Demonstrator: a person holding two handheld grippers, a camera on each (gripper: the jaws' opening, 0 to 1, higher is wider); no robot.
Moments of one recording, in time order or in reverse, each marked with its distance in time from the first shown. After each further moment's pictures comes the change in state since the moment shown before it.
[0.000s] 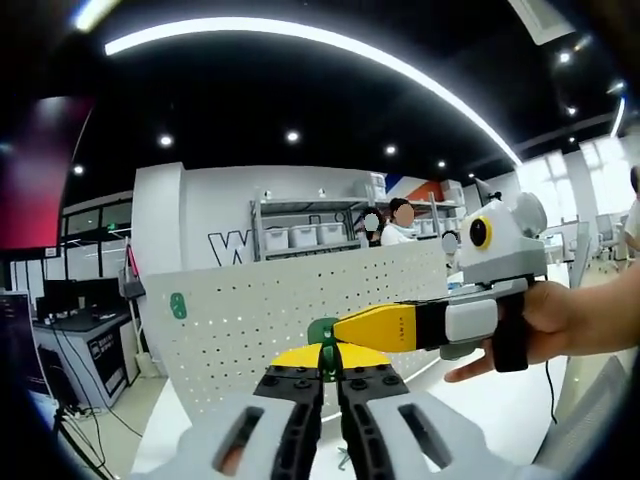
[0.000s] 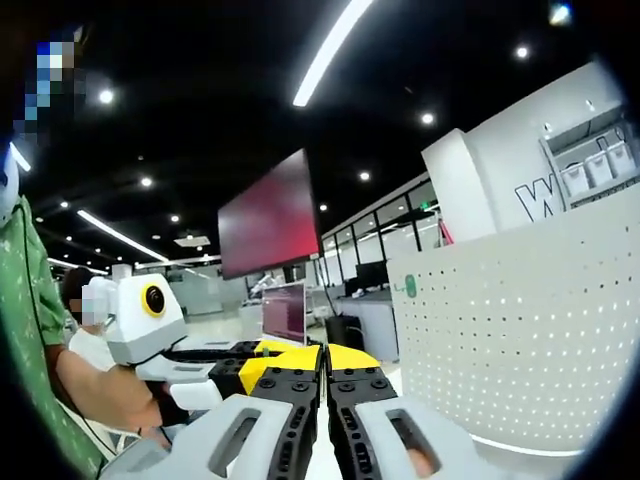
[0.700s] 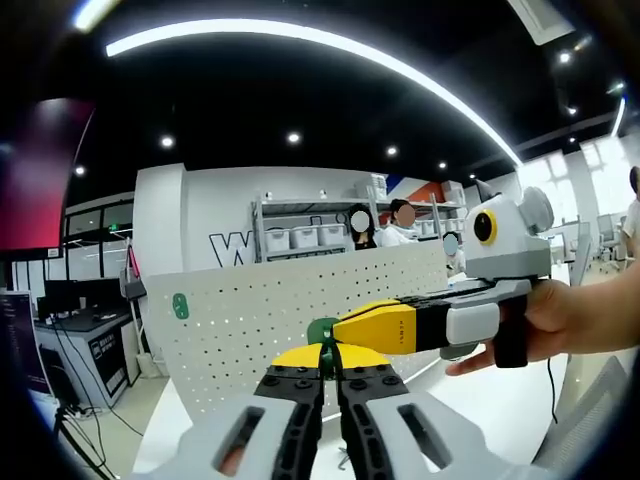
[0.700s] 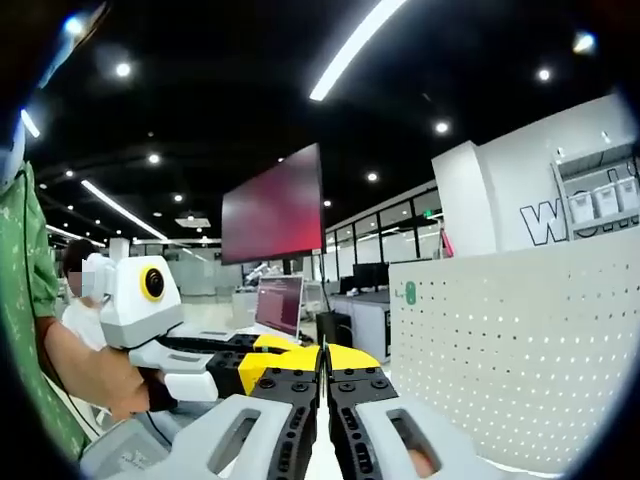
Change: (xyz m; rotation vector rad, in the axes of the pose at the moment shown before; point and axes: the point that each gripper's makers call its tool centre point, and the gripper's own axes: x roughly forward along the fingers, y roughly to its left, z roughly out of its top) left arm -0.003 0.001 0.000 -0.001 -0.003 0.005; right arm 0.001 0.006 0.000 -0.112 0.028 -0.004
